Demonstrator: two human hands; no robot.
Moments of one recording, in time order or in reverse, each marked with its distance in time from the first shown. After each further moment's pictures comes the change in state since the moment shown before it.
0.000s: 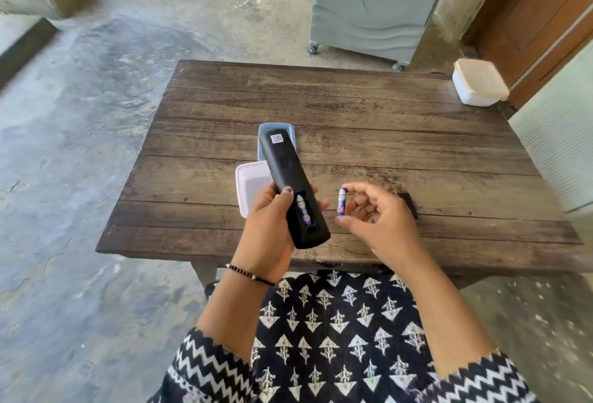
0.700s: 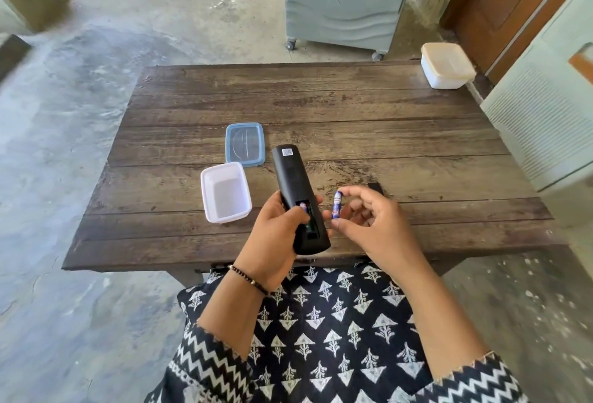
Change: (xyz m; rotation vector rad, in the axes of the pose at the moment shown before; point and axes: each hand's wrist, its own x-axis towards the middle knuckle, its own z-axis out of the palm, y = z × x) left_hand 0.005 -0.032 0.028 0.112 -0.127 -0.119; right_hand -0.014 0.029 -0.026 0.027 0.048 0.034
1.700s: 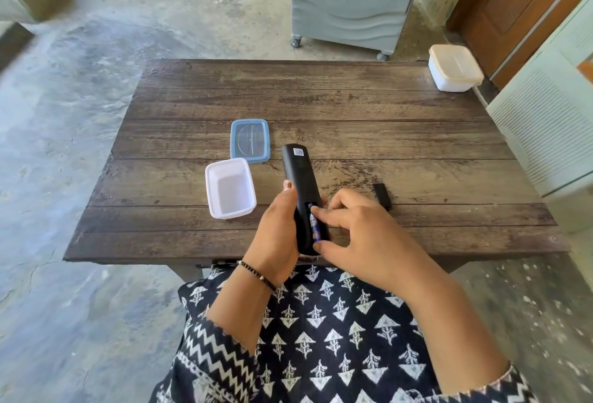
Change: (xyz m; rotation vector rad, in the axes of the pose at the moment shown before) left_hand 0.009 -0.007 -0.003 0.074 0.093 -0.010; right_hand -0.013 -0.047 0.002 -0.459 -0.262 -0.270
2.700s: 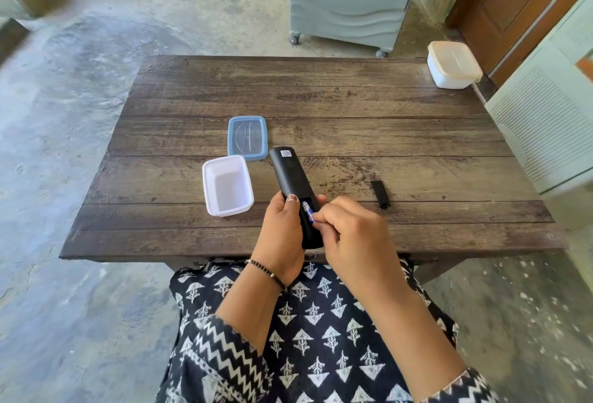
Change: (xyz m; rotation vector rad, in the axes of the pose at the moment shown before) left_hand 0.003 -0.008 0.010 -0.108 0.114 0.027; right_hand -0.002 0.004 0.035 -0.028 0.373 -0.040
